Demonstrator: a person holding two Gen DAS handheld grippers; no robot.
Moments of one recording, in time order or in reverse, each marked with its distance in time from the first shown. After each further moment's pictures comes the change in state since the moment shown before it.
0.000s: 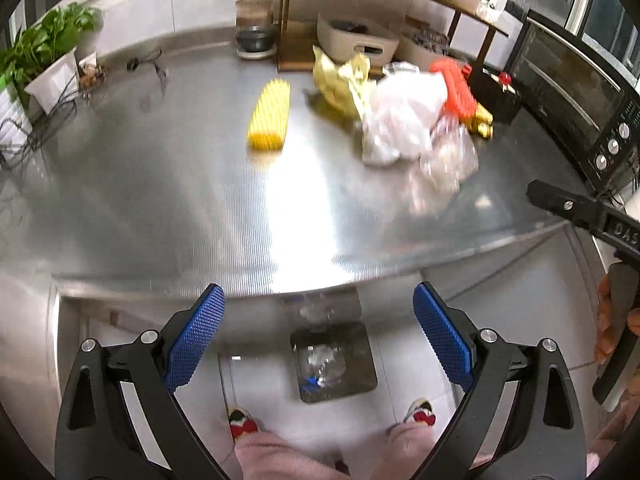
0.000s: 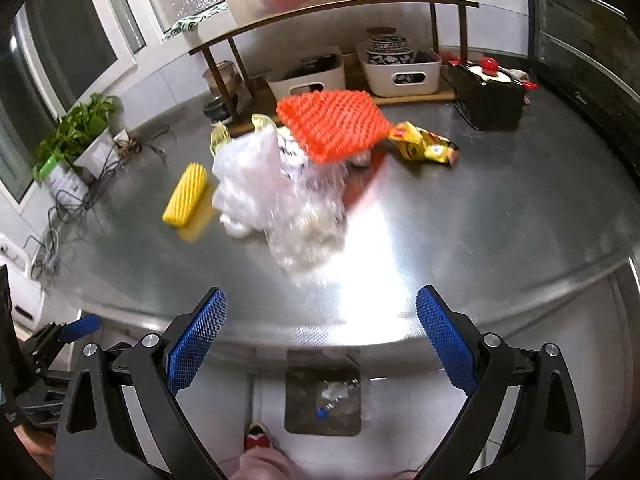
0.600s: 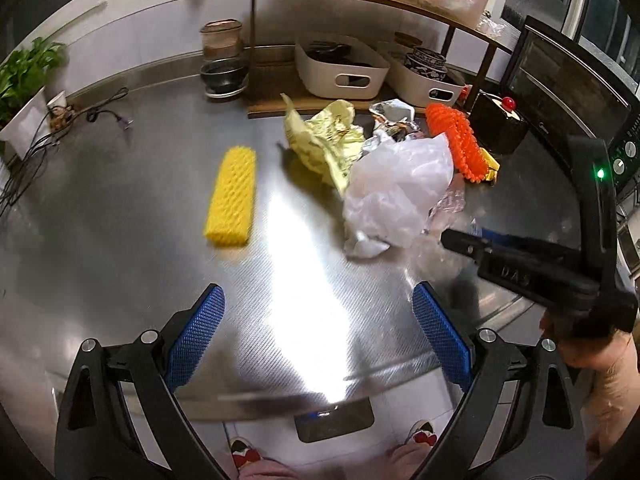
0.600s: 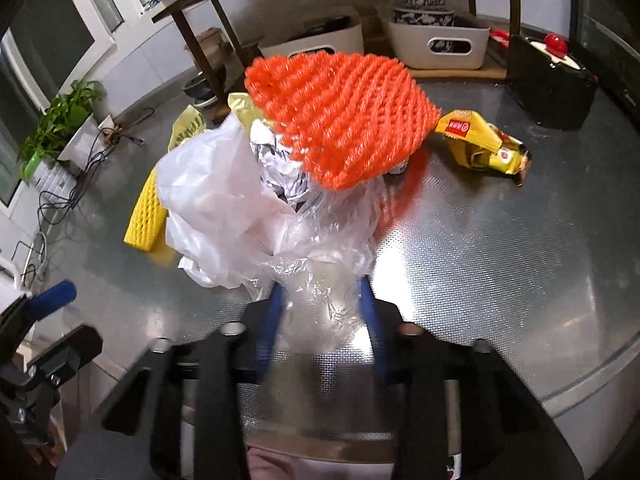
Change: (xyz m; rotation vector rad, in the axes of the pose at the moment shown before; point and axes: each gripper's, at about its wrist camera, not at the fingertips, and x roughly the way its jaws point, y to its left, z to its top) left arm 0.046 -0.022 0.076 0.049 -0.020 -0.028; right arm 0.092 0.000 0.039 -0.014 0.120 0.027
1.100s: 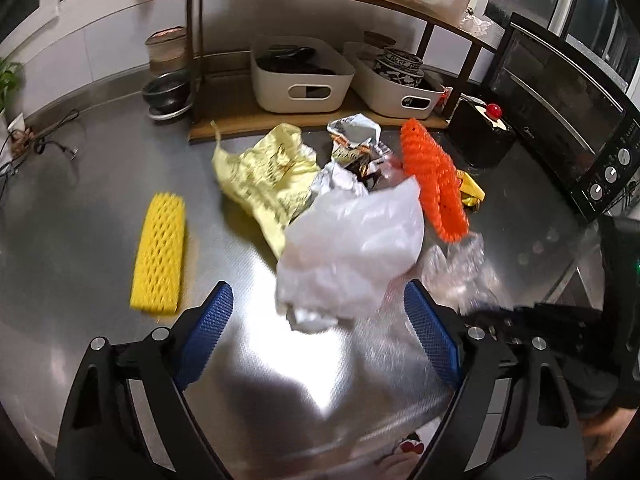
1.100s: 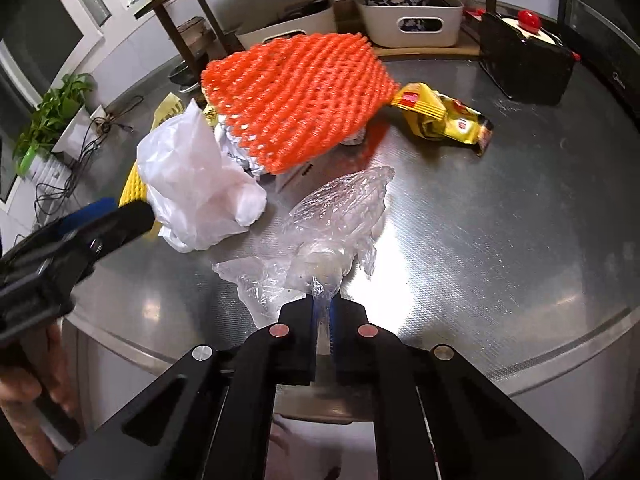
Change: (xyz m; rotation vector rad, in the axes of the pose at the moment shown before) left arm 0.042 -0.034 0.045 0.035 -0.005 -0.077; right arm -0.020 -0.027 -0.011 0.026 0.074 -0.020
